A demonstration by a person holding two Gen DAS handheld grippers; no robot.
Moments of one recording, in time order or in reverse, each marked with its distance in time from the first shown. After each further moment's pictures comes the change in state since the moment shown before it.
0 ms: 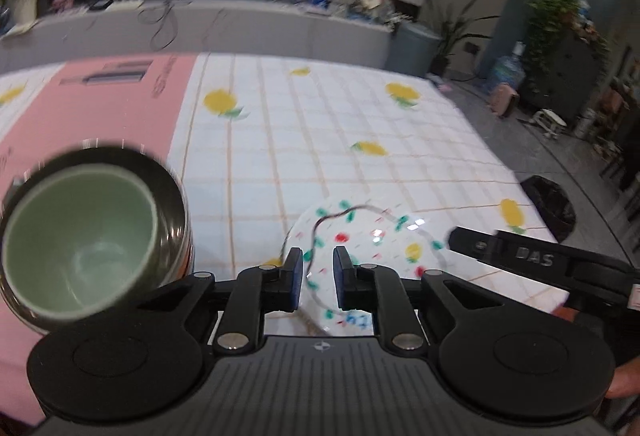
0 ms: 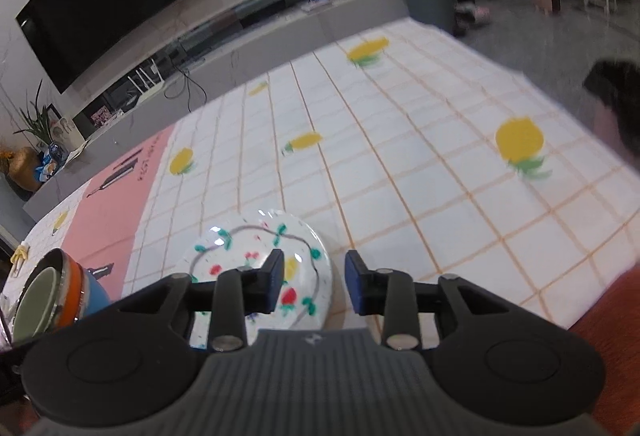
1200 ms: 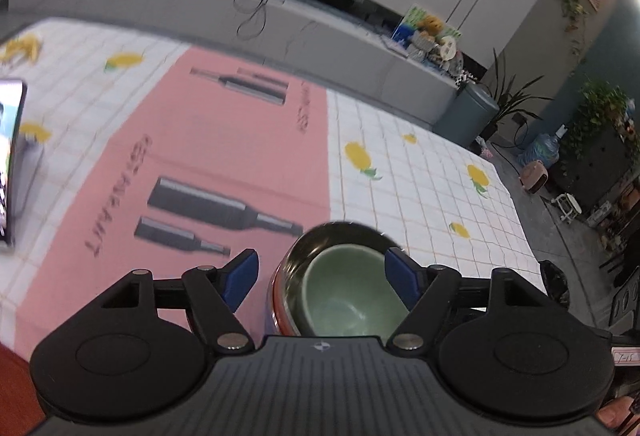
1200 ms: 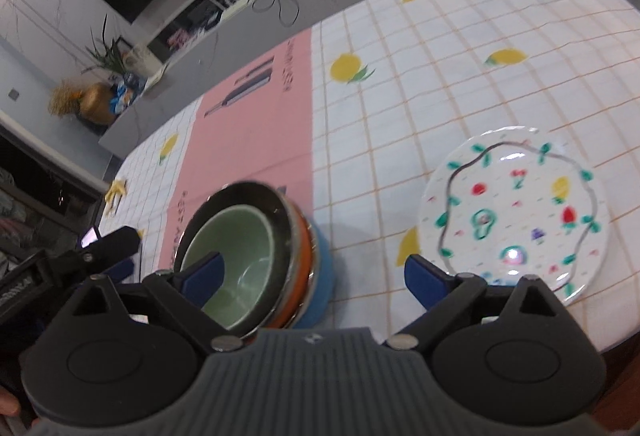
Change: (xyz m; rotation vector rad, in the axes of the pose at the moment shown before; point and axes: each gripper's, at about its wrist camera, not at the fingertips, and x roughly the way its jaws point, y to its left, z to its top) left arm -0.069 0.174 0.041 -0.316 -0.004 0.027; right arm 0.029 0.153 -0.007 0.019 0.357 0.245
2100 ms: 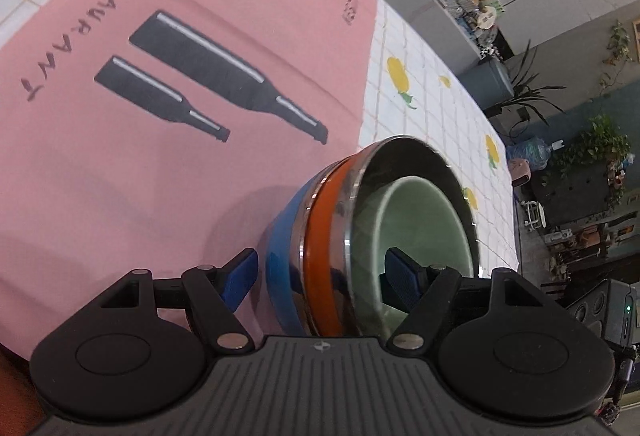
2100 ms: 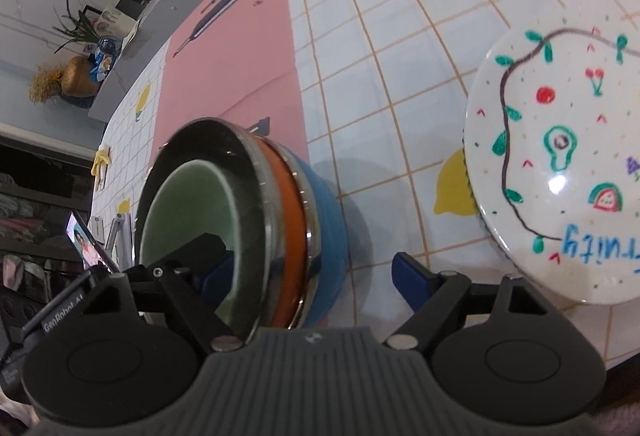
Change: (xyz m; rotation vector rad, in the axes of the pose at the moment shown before) left arm 0.086 0.059 -0.030 -0.304 0.266 -0.114; right arm 0.079 -0.018 0.005 0.171 0.236 0.033
